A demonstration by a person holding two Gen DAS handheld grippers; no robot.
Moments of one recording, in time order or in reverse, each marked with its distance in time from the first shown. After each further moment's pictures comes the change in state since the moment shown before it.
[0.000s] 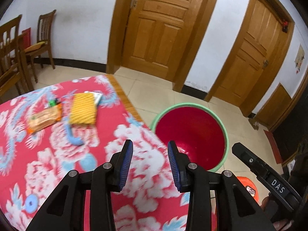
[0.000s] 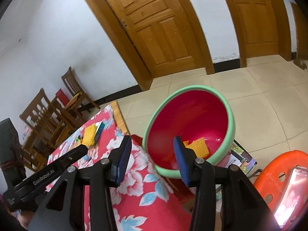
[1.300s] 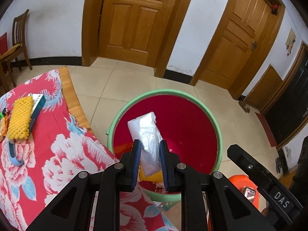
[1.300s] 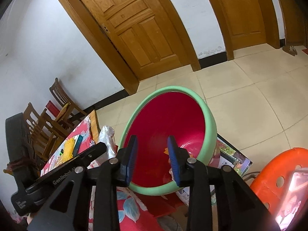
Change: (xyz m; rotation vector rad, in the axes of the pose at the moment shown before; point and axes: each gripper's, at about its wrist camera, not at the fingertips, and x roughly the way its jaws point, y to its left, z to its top) left arm 0.111 -0.080 0.012 0.099 0.111 -0.104; right arm 0.031 -0.067 0.010 0.121 -0.017 -0.068
